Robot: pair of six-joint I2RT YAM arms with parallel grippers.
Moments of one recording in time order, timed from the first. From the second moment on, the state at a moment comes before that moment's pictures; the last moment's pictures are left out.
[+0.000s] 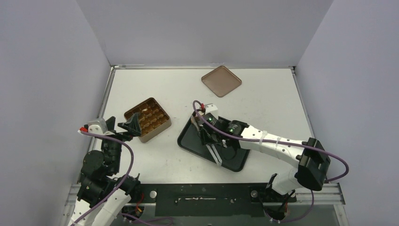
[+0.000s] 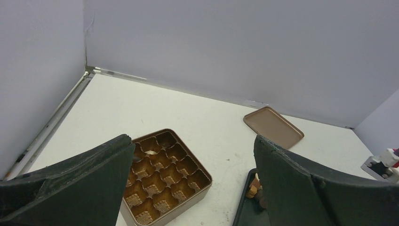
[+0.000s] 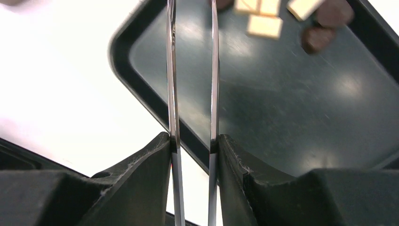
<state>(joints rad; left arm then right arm) -0.47 0.22 0.63 -0.23 -0.49 -0.23 1.00 1.41 1.07 -0.62 0.27 0.62</state>
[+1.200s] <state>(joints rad) -0.48 0.18 0.63 -0.23 -0.52 -0.23 1.07 2.34 1.96 -0.22 -0.05 0.41</state>
